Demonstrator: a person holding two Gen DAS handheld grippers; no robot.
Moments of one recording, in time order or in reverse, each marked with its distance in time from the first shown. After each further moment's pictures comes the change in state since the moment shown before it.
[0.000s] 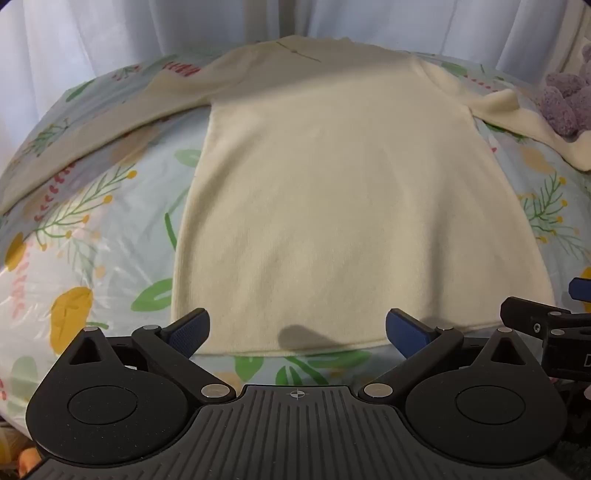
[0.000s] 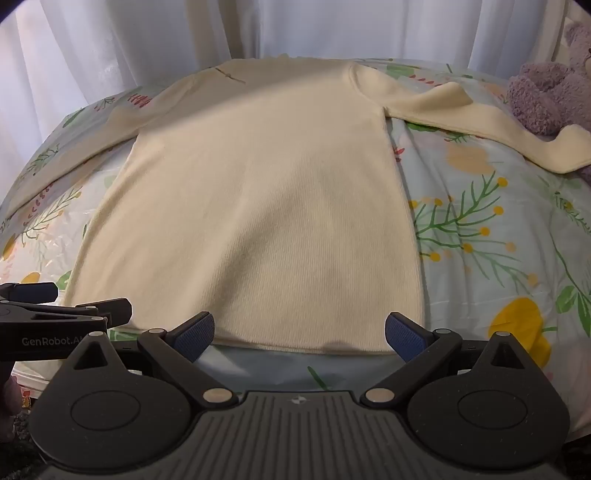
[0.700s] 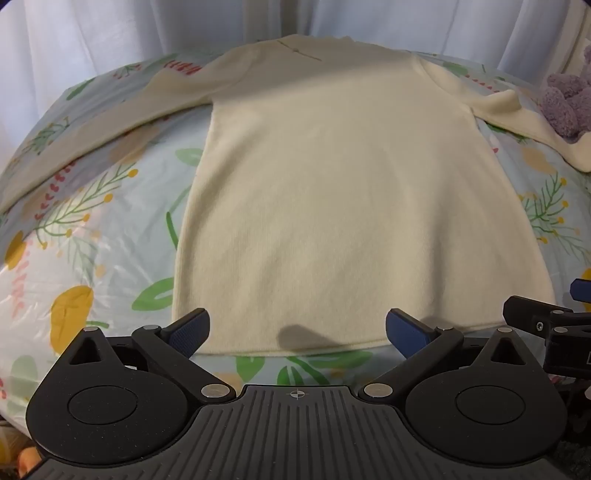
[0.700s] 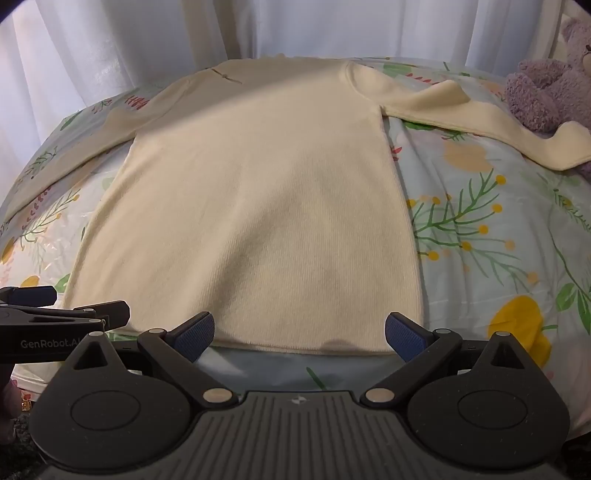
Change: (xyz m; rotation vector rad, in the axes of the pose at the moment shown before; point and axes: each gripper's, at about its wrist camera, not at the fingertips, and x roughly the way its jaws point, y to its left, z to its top) left arm 0.003 0.002 -0.001 -0.009 0.002 -0.008; right arm 0.001 -0.002 -0.001 0.005 -0.001 0.006
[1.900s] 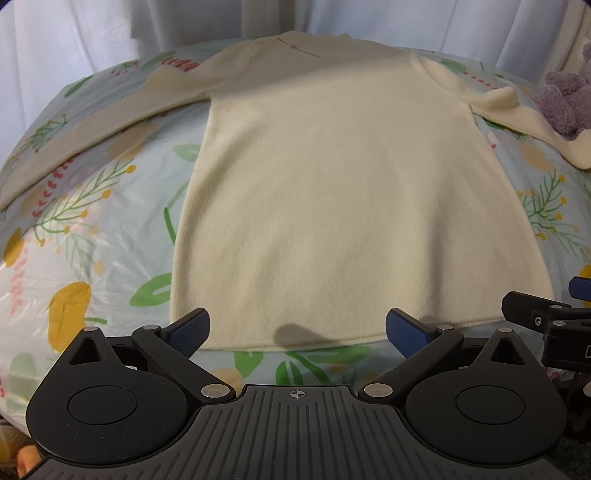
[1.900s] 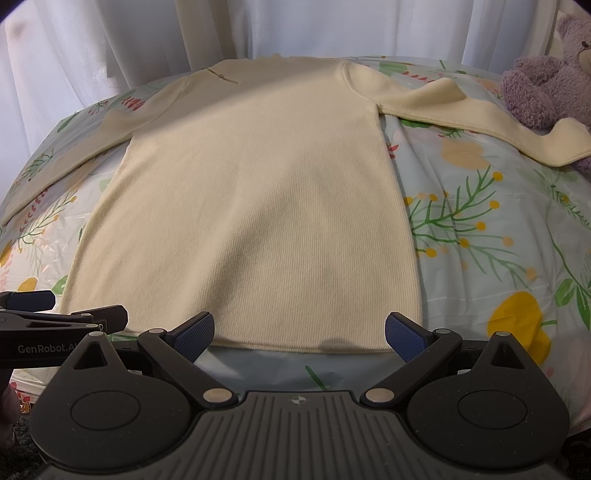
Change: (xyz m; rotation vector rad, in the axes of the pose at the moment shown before) left arm -0.003 -0.002 -0.001 0.000 0.011 -0.005; right arm -0.001 0.001 -0.001 0.011 -0.002 -0.008
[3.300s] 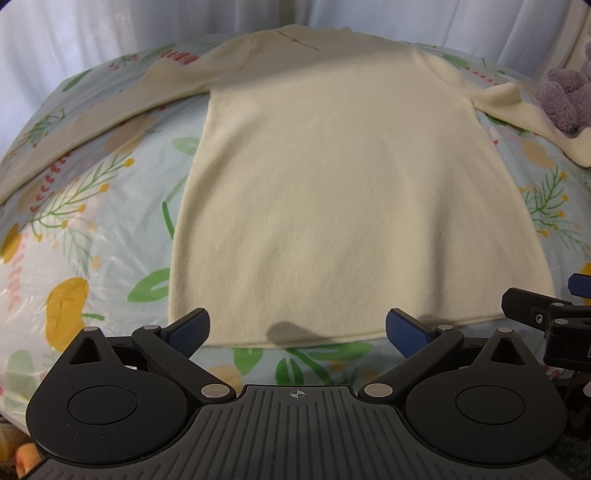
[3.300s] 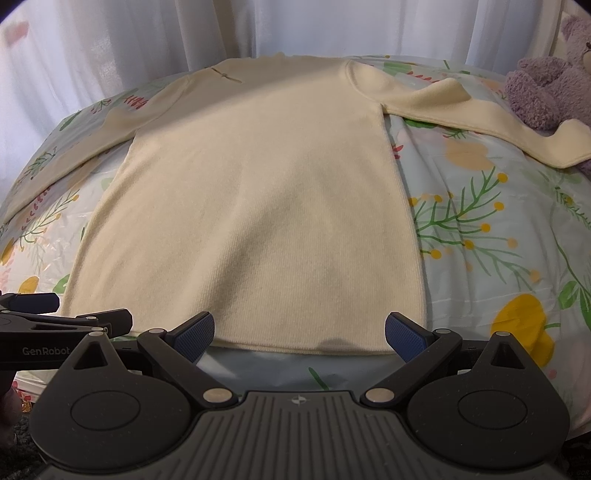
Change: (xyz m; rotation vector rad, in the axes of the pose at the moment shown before) left arm 0.006 0.003 -0.001 -0.001 0.017 -0.004; right arm 0.003 0.002 0.002 0.001 0.004 0.010
